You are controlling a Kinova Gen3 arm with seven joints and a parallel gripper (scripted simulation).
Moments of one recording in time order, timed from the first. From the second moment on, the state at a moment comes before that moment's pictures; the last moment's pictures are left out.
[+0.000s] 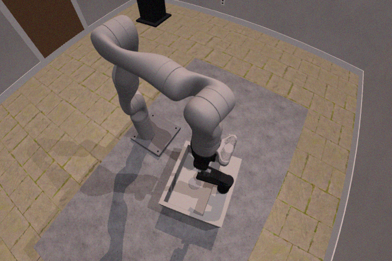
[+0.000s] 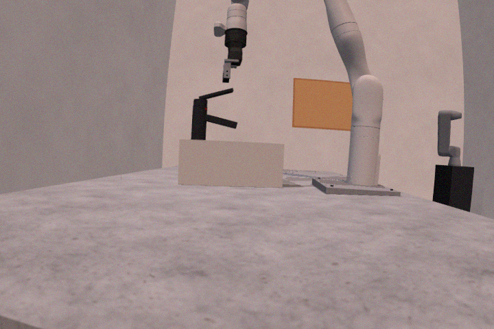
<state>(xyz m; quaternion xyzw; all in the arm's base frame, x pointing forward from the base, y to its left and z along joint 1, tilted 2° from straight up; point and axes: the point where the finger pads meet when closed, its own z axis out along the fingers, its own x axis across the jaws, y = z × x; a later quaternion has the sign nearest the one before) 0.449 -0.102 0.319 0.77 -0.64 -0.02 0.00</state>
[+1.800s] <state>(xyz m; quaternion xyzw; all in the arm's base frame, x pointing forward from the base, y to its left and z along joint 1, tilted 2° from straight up) 0.452 -0.103 0.342 0.77 -0.64 -0.02 0.00</state>
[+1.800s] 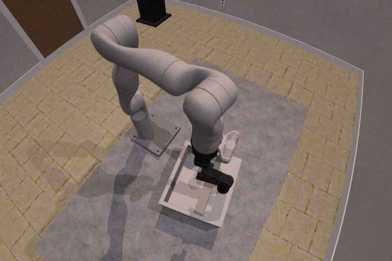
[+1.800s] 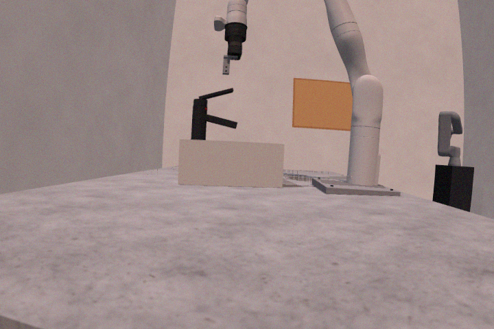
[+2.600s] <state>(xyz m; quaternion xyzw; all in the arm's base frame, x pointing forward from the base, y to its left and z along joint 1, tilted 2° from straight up) 0.453 -0.105 0.342 0.75 -0.67 -0.02 0.00</state>
